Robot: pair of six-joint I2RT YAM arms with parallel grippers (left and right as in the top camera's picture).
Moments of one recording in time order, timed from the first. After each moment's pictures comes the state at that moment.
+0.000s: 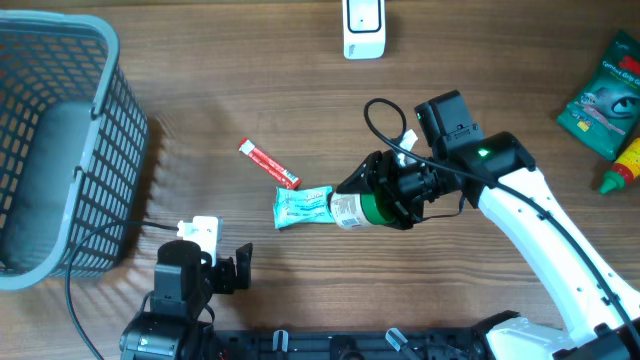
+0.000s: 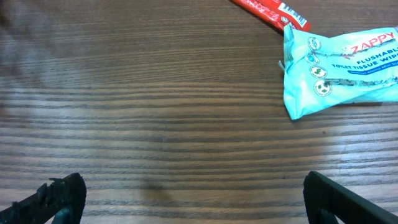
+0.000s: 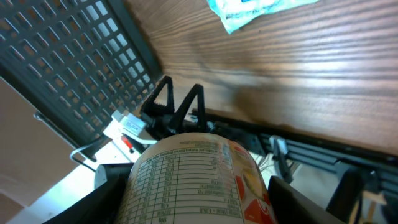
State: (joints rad) left arm -0.16 0.33 0.27 -0.78 0.02 -0.13; right arm 0.39 1.41 1.15 -0.97 -0.88 0.97
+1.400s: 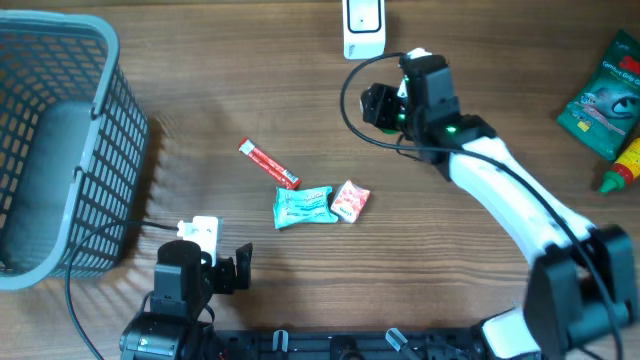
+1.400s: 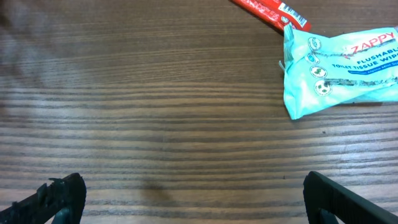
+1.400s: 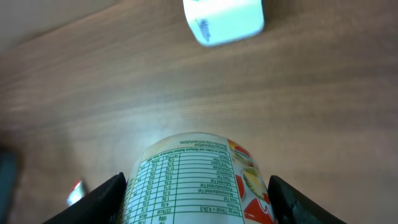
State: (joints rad) left arm -0.16 0.33 0.27 -0.78 0.02 -0.13; right arm 0.36 1.68 1.14 -0.19 -0.05 0.50
